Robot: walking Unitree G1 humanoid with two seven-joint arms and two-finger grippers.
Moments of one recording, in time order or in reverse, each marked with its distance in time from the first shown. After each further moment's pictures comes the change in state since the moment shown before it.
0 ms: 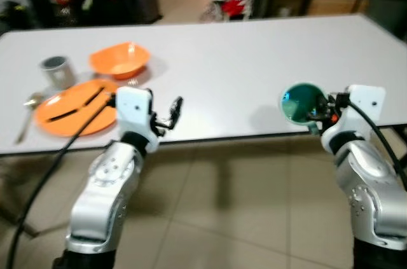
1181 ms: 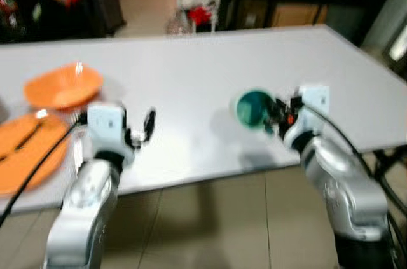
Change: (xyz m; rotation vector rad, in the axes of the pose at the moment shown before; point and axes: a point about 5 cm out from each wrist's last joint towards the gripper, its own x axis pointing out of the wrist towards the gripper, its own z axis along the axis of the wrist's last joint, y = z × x) left arm -0.027 0.013 -0.014 0.005 0.061 0.103; right arm 0.006 0.038 -0.014 -0.005 0.063 0.292
